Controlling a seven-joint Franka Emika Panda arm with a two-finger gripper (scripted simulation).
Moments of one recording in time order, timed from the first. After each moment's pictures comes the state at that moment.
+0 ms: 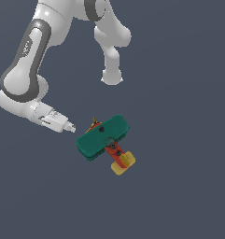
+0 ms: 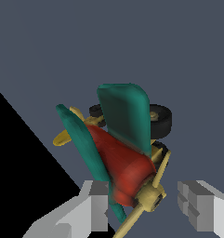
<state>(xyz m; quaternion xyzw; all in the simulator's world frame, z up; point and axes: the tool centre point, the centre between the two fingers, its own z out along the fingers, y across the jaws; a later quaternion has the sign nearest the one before) -0.007 -0.174 0.153 -0.79 0.37 0.12 0.48</state>
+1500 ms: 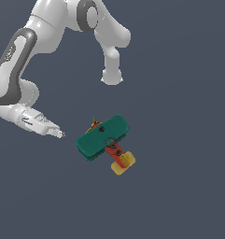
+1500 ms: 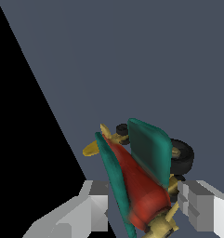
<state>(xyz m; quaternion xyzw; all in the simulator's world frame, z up) 0.032 -0.217 0.158 -0.77 0.33 0.04 0.55</state>
